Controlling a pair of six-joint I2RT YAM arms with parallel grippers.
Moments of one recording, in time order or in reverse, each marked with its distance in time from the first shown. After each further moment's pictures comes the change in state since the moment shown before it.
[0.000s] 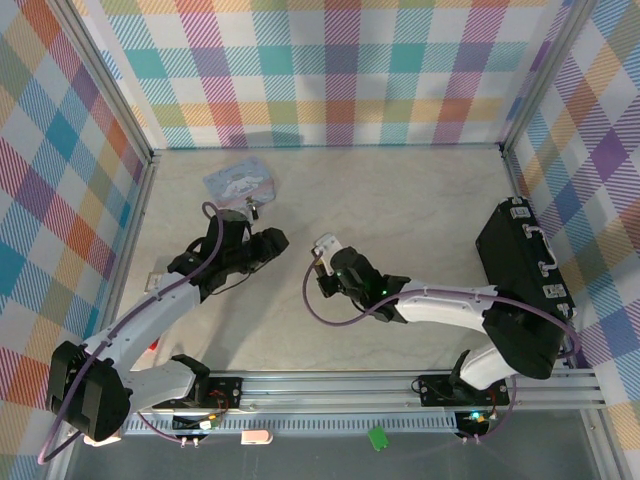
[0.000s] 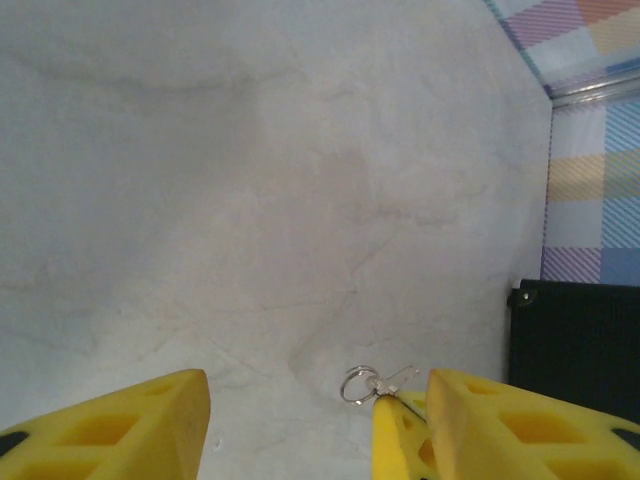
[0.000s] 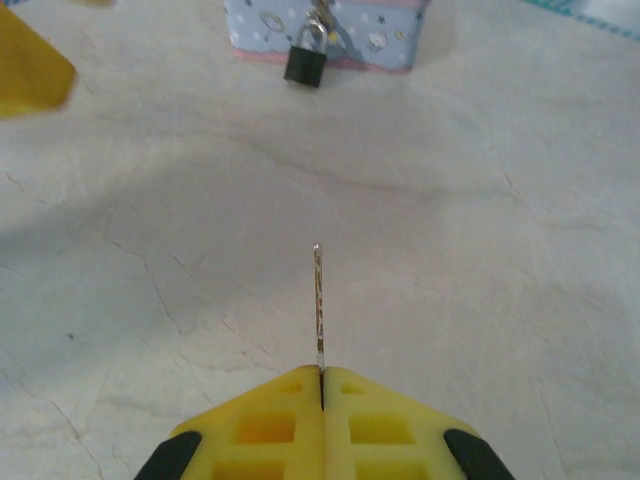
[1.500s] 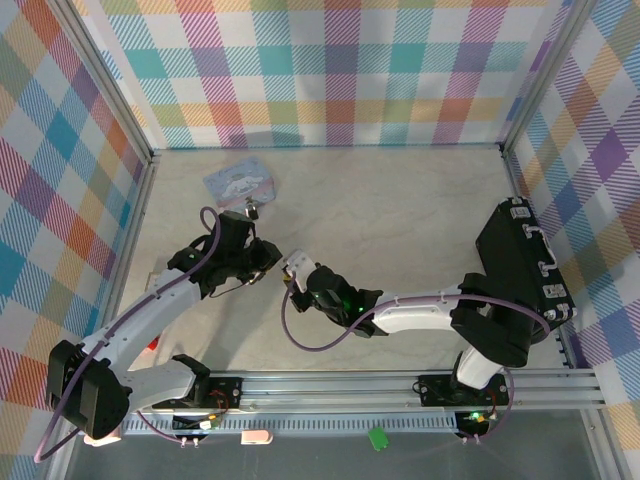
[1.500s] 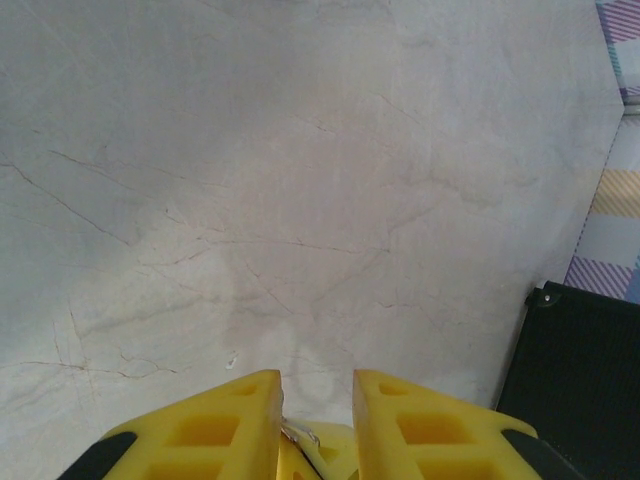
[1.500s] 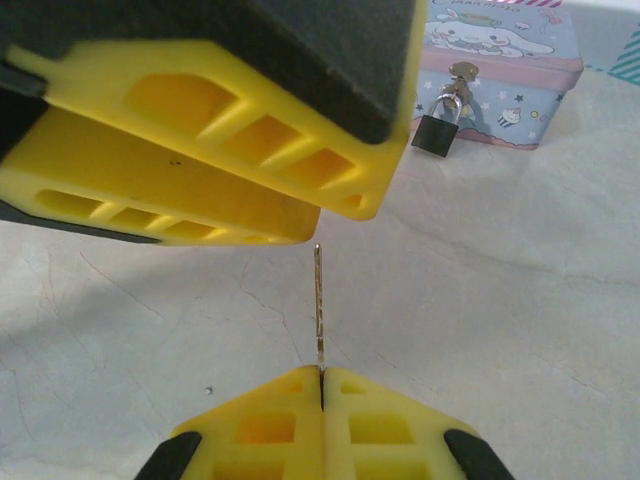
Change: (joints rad) left arm -0.035 0.009 0.061 -0.195 -0.012 -0.151; right arm 0.150 0.148 0.044 0.212 0.039 -0.021
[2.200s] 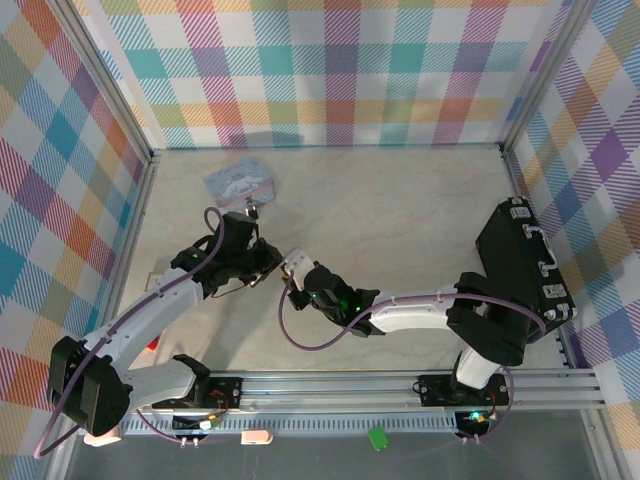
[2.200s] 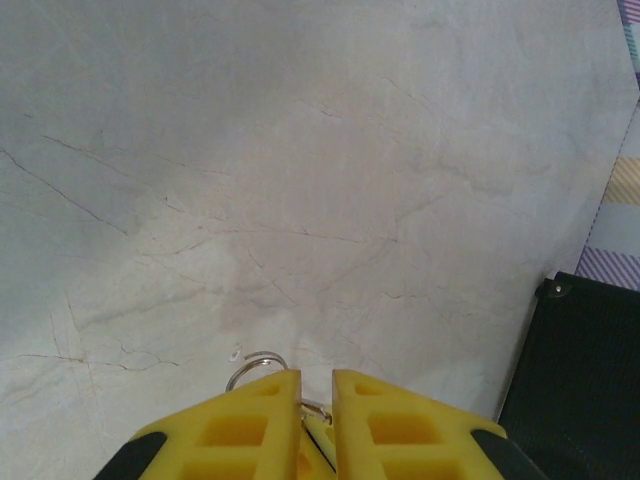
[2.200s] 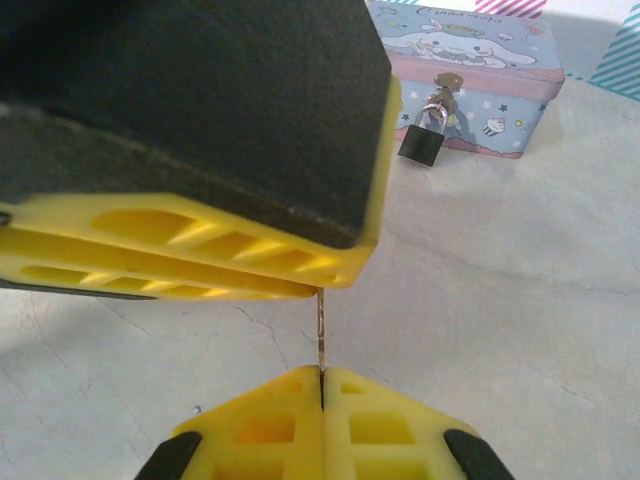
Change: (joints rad) left arm -0.018 0.016 0.000 0.000 0.003 0.000; right arm 0.004 0.021 0.020 0.012 0.034 0.000
